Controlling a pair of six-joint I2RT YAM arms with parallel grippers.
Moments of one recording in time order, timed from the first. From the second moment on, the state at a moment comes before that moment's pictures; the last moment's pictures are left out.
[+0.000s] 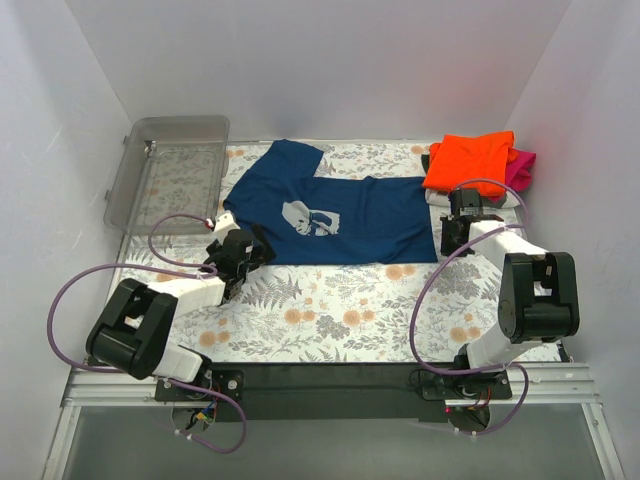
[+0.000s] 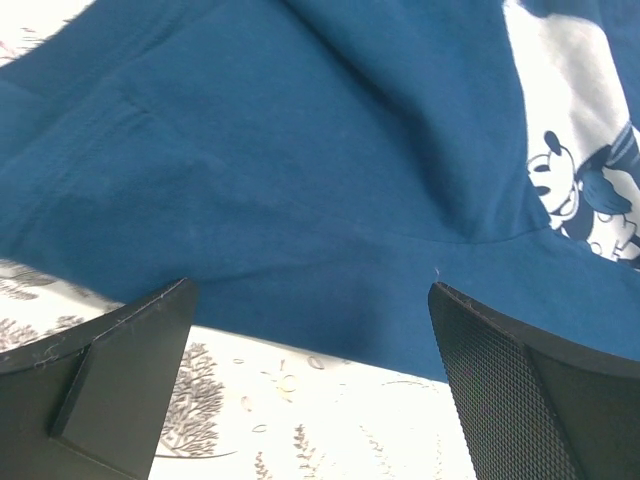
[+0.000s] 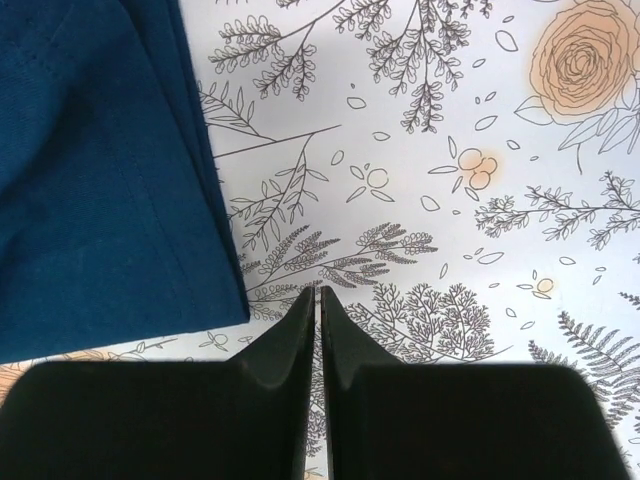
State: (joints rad) left arm -0.42 1.43 0.49 0.29 -0.37 -0.69; right arm 0.07 1.57 0.91 -0.41 0.15 0.11
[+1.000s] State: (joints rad) left arm -0.41 1.41 0.48 0.29 -0.38 -0.69; right arm 0.02 1.59 0.87 -0.37 -0.17 0.12
